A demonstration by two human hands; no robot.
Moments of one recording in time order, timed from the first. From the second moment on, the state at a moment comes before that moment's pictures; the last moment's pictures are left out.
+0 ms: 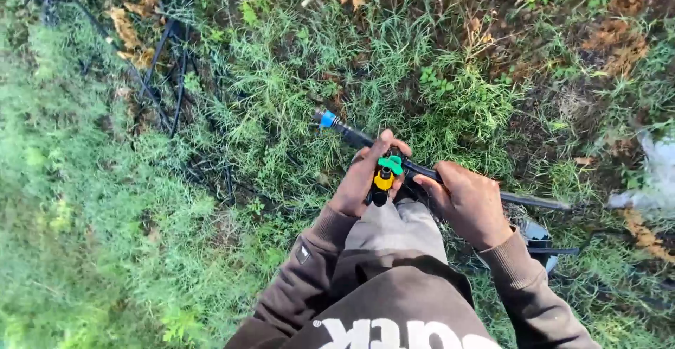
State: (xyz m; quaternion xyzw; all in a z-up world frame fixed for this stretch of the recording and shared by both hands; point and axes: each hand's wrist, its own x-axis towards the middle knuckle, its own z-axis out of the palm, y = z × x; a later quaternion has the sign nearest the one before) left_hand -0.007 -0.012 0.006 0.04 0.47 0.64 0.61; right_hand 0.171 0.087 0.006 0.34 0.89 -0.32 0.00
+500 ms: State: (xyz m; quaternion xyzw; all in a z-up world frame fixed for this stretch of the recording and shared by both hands) left_hand -0.057 -0.232 0.032 -0.03 0.39 0.79 0.48; right_hand 0.079 -0.086 0.017 0.17 0.91 -0.38 0.00
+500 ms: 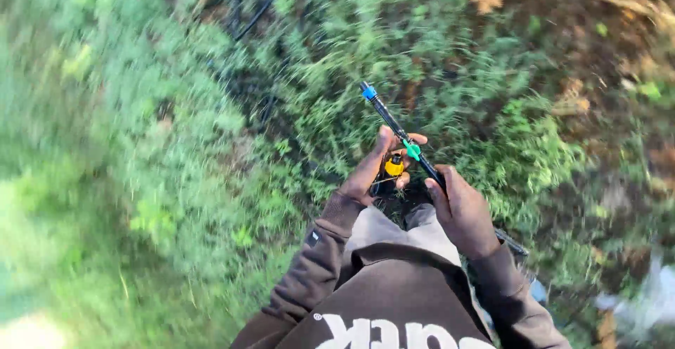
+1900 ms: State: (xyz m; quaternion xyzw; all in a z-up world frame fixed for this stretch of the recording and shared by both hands) left_hand -0.209 -0.788 0.071 -0.38 0.70 0.61 -0.05; right_hand -0.184 -0.688 -0.023 -0.31 0.92 -0.17 0.16
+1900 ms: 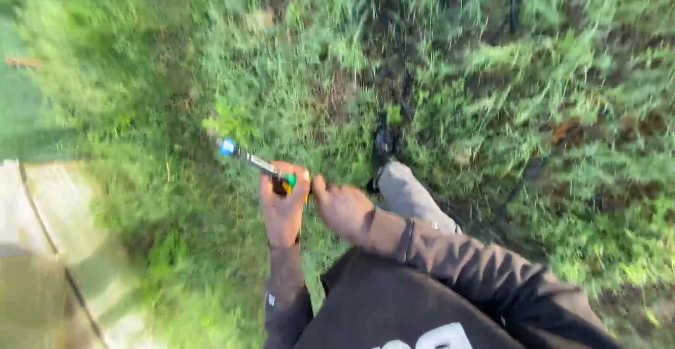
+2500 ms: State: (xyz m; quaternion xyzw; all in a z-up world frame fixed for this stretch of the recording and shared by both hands) left_hand -0.374 -0.910 0.068 -0.36 0.76 0.54 -0.02; right_hand -0.375 -0.798 -0.014 -0.36 0.89 -0.22 0.19
